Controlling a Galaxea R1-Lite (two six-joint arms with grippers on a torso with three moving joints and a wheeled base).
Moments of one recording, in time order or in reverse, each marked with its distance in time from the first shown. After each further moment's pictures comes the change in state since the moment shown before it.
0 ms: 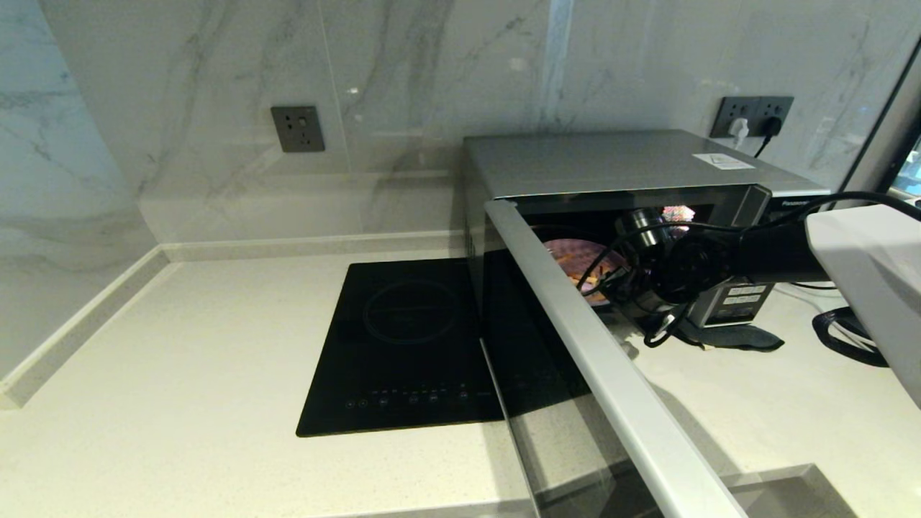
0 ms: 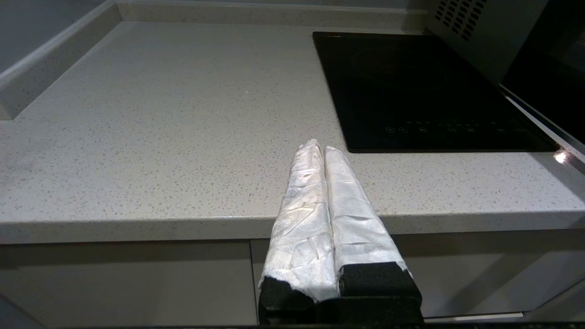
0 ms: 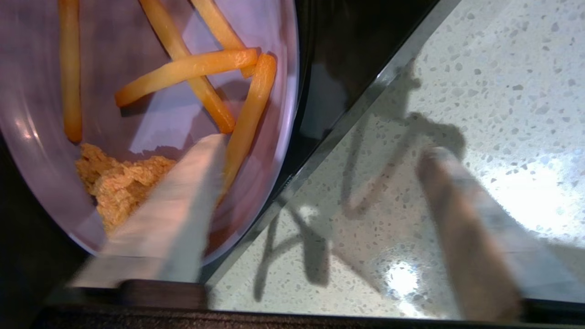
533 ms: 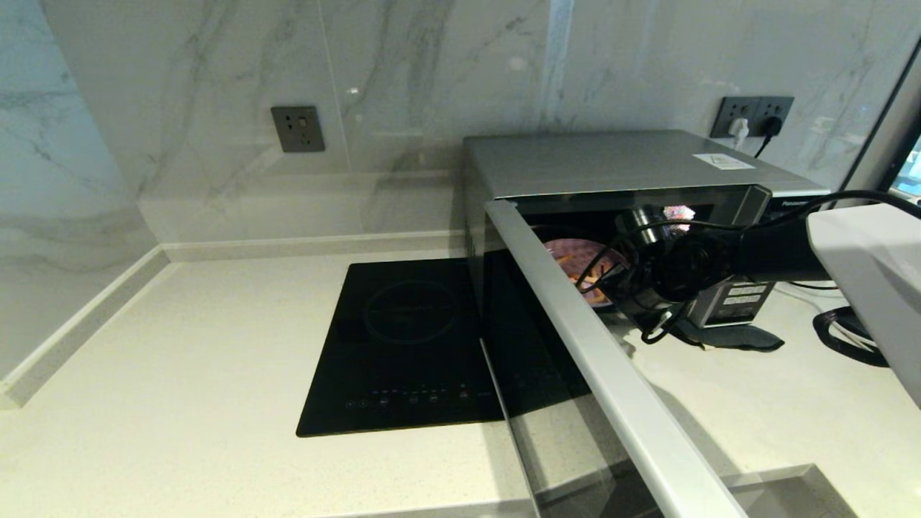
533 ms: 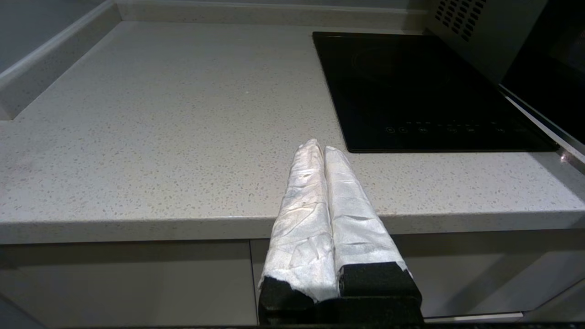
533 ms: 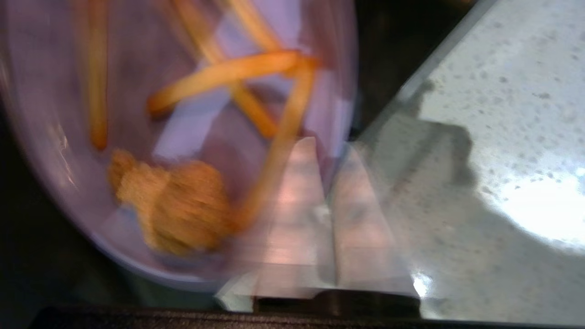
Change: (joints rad) left arm 0.000 0.000 0.000 0.000 0.000 0.000; right arm 0.000 0.000 -0.011 -0.013 0.013 -0.004
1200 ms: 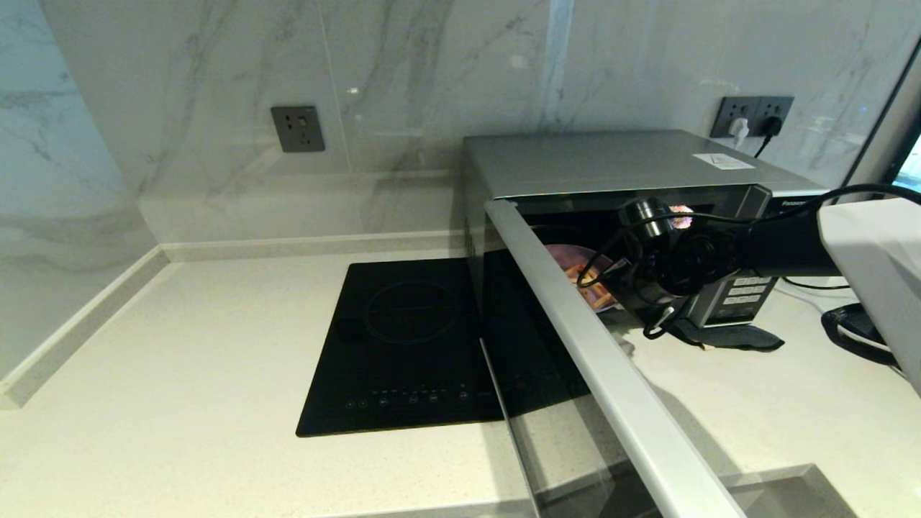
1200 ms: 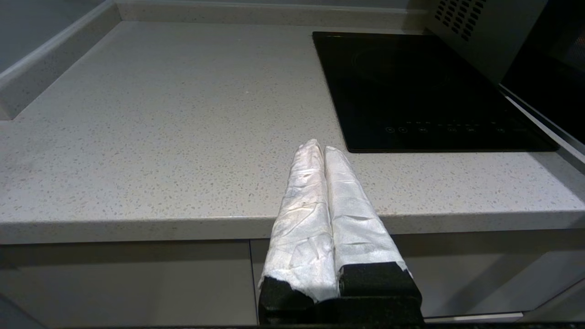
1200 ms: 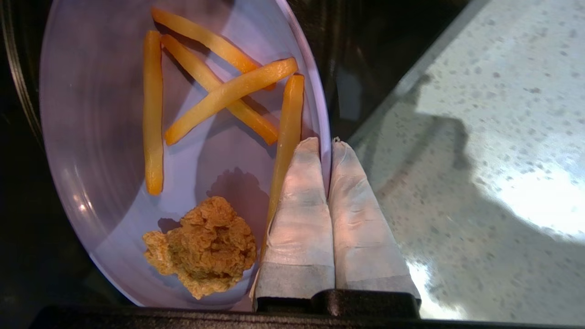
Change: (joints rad) left arm 0.000 0.000 0.000 0.000 0.000 0.001; right arm 0.000 -0.019 -0.010 0.013 0.009 0.003
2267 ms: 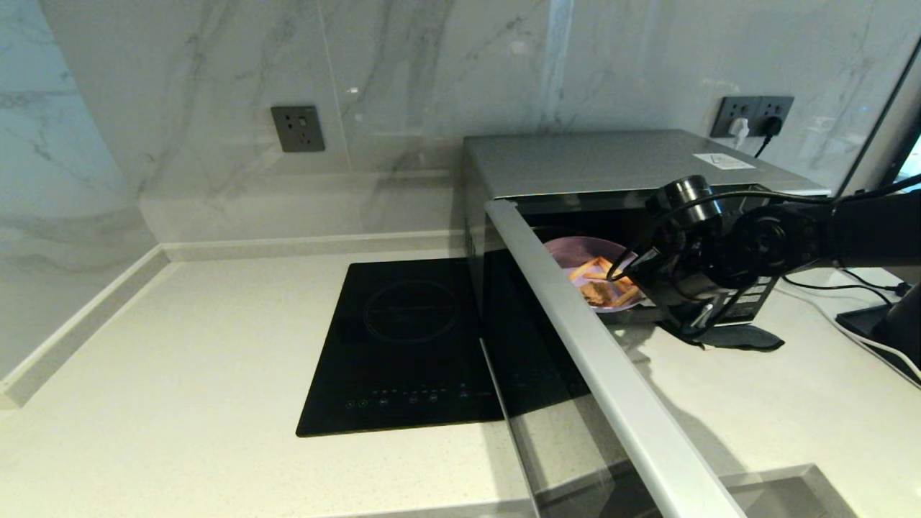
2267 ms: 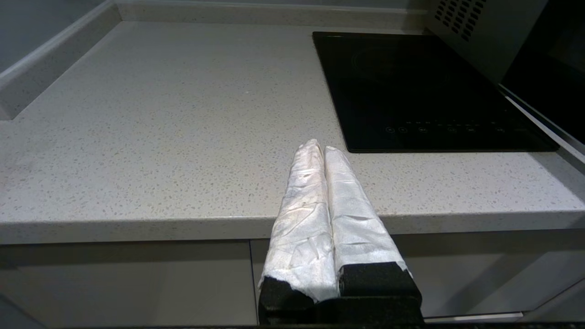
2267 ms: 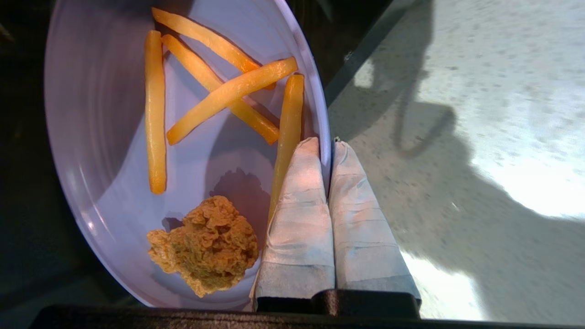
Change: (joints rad) left arm 0.000 0.000 0.000 0.000 0.000 0.000; right arm -0.004 -0.205 0.184 -0.004 -0.001 -0.007
